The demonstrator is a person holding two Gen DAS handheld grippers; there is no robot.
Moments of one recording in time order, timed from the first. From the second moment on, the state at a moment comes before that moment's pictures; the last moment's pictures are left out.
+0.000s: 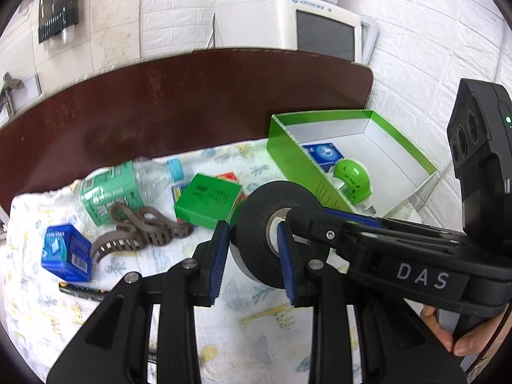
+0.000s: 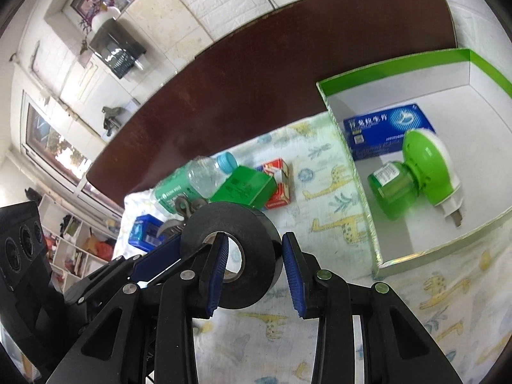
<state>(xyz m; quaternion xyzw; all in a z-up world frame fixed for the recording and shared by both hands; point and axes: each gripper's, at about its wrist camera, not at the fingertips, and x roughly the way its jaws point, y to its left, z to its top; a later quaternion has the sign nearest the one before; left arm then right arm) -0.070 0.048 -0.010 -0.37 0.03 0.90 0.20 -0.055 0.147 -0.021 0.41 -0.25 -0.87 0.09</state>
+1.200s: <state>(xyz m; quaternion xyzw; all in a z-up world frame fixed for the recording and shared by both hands) -0.133 0.230 0.019 -0.35 0.13 0.86 0.35 -0.022 0.334 0.006 0.30 -0.34 -0.89 -0.05</state>
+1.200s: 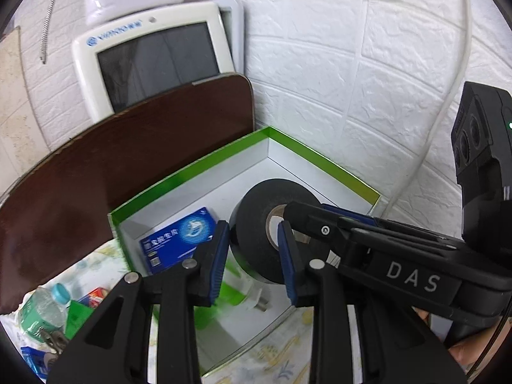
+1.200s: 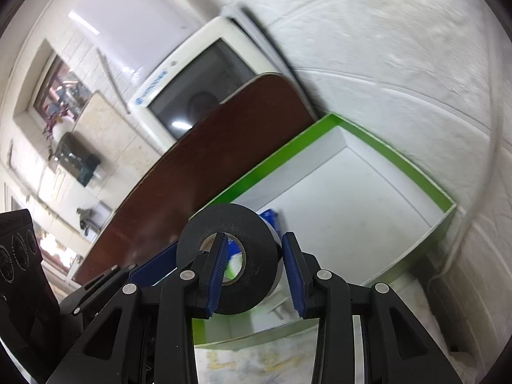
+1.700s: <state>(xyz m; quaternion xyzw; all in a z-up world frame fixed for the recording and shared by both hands) -0.156 0.266 -0.023 -0.41 0.12 0.83 0.34 -0.036 0.368 -0.031 0.31 -0.34 -0.88 -0.10</state>
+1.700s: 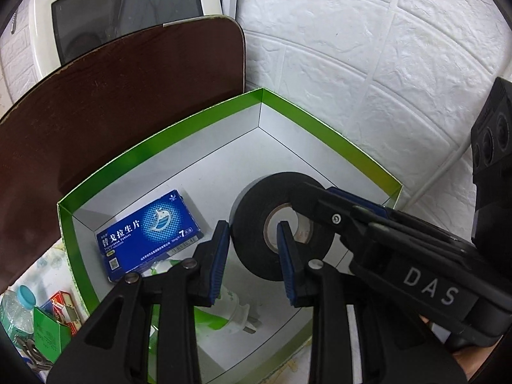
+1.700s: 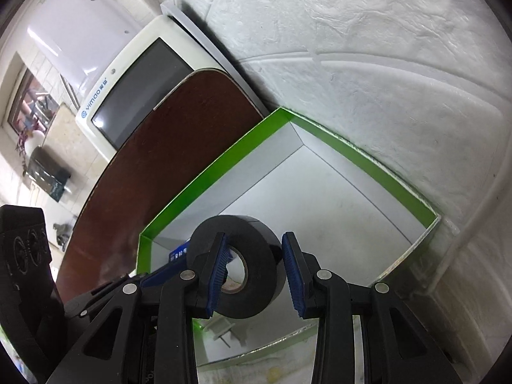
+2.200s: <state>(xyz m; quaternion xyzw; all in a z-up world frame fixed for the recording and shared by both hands) -0.125 0.263 -0.017 -0.40 0.13 0.85 0.32 -0.032 0.360 -0.031 0.31 -0.32 -0.89 -0.11</state>
